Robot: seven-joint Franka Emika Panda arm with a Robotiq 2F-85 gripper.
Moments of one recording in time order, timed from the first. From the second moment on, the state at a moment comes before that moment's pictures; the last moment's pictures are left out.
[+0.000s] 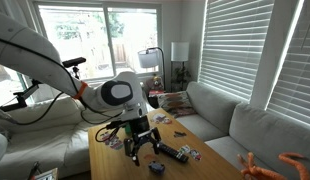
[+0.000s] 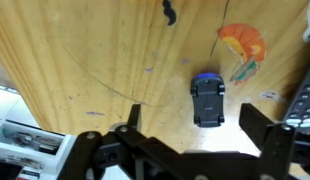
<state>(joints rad) -0.03 -0.10 -0.05 -2.36 -0.67 2.20 1.72</state>
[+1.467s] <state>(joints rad) 0.02 -0.32 -0.22 -2.32 -0.16 2.21 0.30</state>
